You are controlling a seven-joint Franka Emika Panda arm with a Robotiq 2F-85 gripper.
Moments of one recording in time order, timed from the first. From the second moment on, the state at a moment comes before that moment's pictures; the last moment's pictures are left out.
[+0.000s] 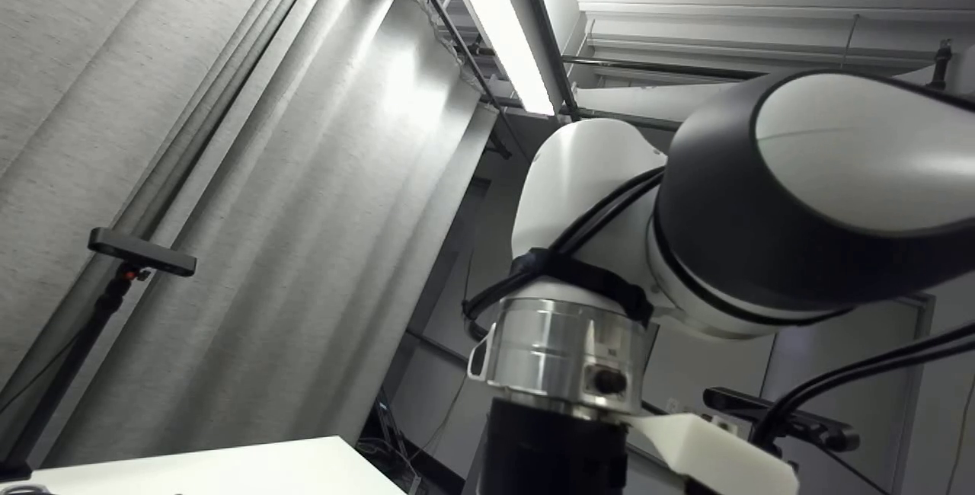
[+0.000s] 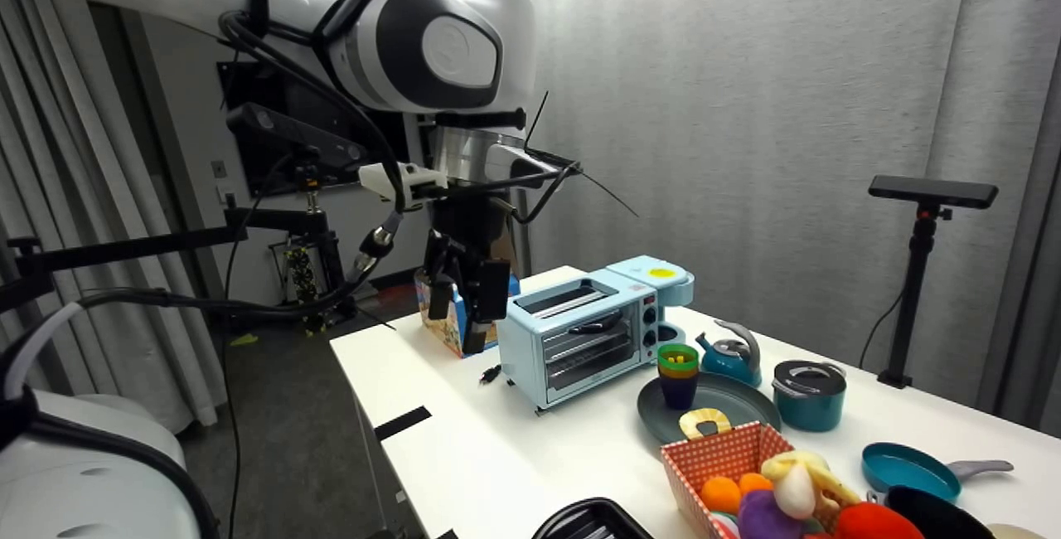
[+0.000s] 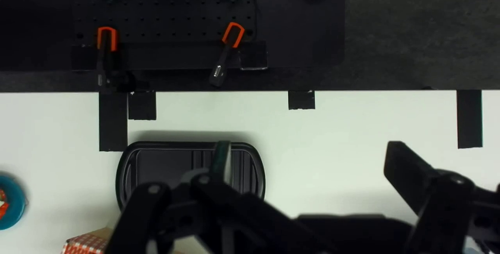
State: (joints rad) arm 0.13 -0.62 0.17 -2.51 0.21 1.68 0.24
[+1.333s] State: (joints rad) arm -0.08 -0.40 0.17 -2.47 -0.04 2.27 0.49
